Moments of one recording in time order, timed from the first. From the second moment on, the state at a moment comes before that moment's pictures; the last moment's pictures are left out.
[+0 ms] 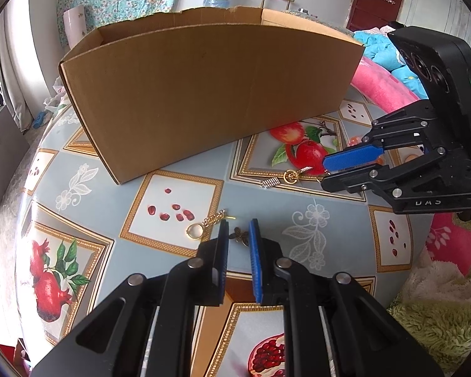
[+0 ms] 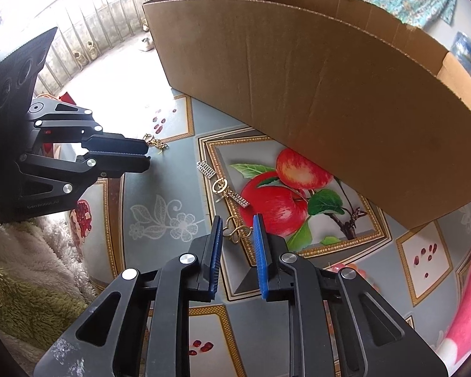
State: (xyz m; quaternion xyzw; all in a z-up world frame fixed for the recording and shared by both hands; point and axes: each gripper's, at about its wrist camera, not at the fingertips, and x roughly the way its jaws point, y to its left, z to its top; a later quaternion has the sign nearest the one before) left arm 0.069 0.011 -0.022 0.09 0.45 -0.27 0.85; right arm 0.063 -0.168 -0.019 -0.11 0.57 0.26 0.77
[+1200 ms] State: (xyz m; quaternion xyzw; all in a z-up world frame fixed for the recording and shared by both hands) left arm 0.245 -0.052 0.071 0.01 0.49 -0.33 0.81; right arm 0.228 -0.233 0.049 0.00 0.54 0.23 0.81
